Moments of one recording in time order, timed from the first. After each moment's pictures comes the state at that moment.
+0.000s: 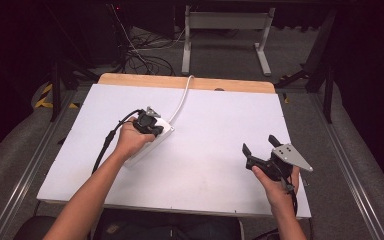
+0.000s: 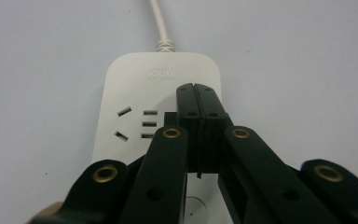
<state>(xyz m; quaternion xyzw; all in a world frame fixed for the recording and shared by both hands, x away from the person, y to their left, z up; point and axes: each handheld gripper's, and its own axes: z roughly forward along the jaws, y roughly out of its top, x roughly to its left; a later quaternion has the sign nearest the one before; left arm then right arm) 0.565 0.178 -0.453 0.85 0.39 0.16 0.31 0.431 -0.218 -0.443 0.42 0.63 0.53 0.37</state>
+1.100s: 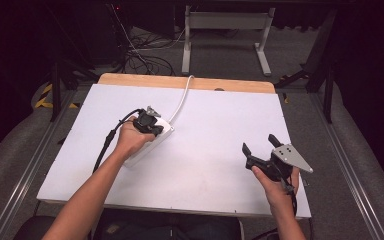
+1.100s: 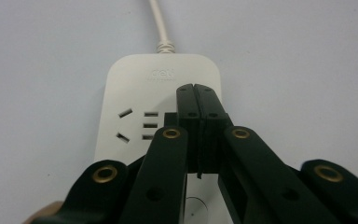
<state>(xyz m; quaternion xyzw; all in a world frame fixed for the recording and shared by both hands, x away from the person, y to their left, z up) 0.565 0.178 -0.452 0.86 0.39 0.16 0.31 0.430 -0.217 -0.441 0.42 0.63 0.54 0.37</state>
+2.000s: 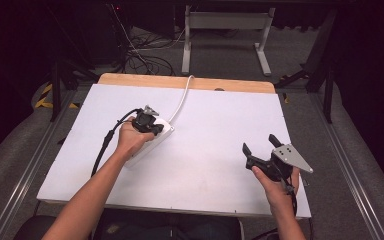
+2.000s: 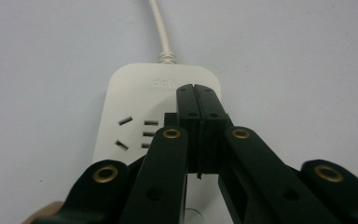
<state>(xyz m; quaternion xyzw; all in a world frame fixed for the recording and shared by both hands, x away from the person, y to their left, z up) 0.567 0.181 -0.453 0.84 0.40 0.16 0.33 0.430 -0.217 -0.441 0.42 0.63 0.54 0.37</state>
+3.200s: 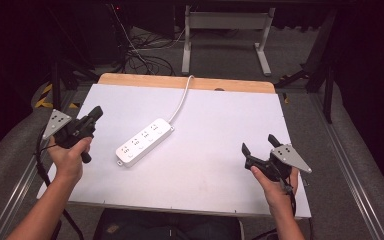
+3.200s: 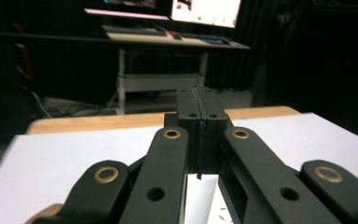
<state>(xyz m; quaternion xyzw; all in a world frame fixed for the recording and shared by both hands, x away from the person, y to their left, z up) 0.449 0.323 -0.390 0.59 0.44 0.34 0.58 0.430 -0.215 -0.442 0.42 0.63 0.53 0.38</state>
